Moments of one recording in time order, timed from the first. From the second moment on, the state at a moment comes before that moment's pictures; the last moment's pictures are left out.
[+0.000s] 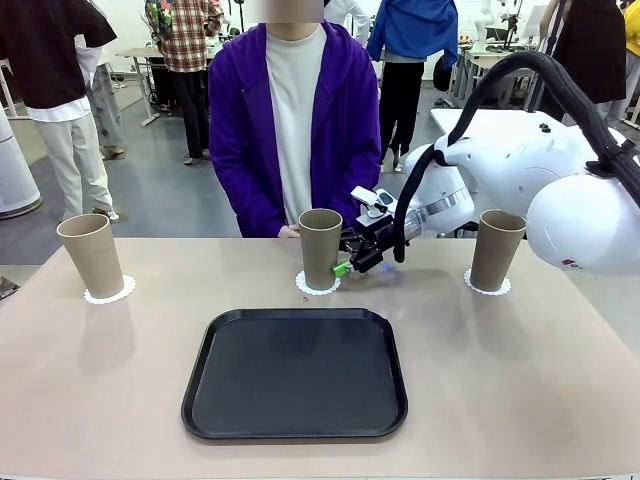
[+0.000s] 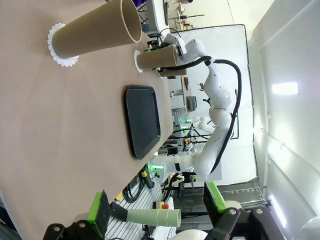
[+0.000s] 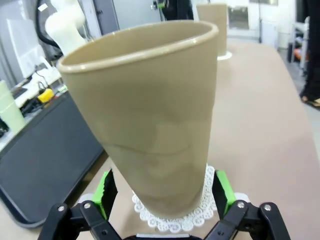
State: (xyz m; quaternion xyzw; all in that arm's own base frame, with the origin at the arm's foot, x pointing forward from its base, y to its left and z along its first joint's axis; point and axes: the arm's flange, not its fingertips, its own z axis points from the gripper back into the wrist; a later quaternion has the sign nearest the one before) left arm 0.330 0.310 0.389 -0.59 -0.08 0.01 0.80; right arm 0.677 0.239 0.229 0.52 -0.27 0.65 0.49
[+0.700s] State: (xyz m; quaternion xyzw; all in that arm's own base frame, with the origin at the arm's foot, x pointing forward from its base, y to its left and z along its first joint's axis) left arm 0.331 0.310 0.389 -0.59 -0.08 0.01 0.80; right arm 0.686 0.207 0.288 0.44 -0.24 0.68 0.54
